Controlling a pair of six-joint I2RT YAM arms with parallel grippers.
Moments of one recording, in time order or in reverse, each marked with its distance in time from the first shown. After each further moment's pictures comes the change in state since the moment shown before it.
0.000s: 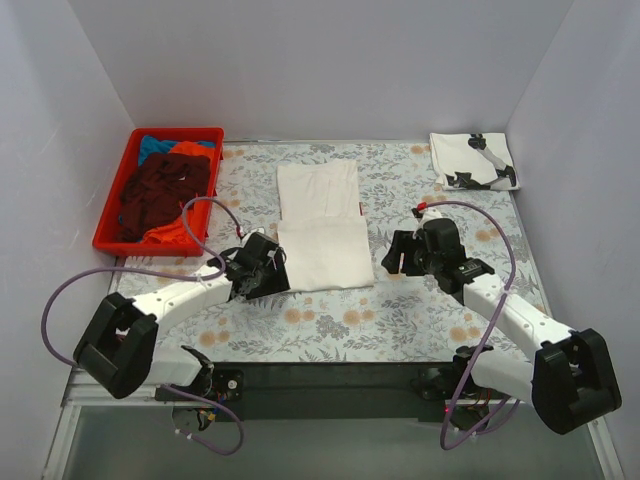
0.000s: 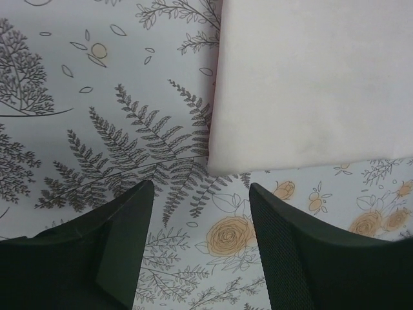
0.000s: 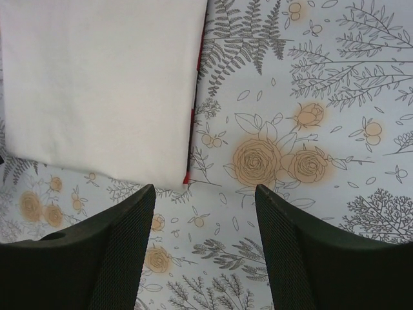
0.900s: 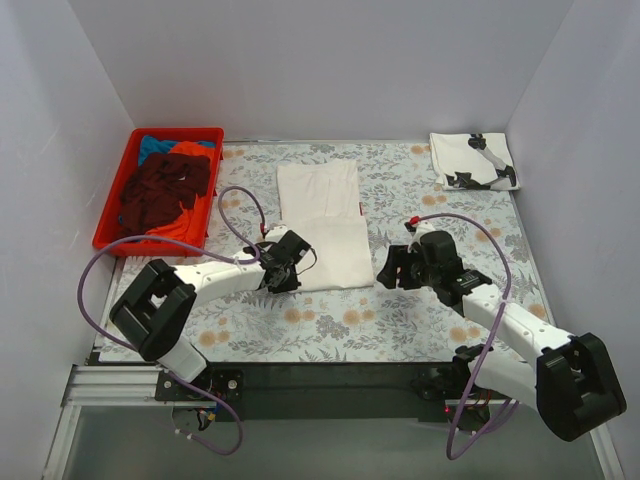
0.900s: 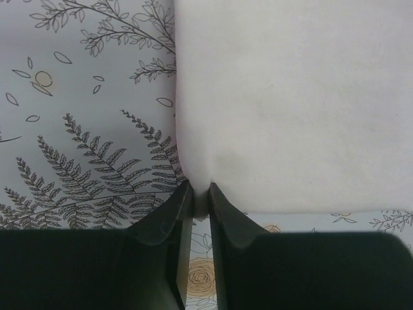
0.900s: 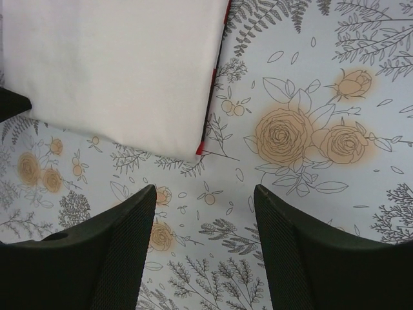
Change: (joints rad) left arm -0.150 0.278 0.174 -0.037 -0.183 -0.071; right arm 0.036 -0.053 -0.105 0.032 -0.060 -0.025
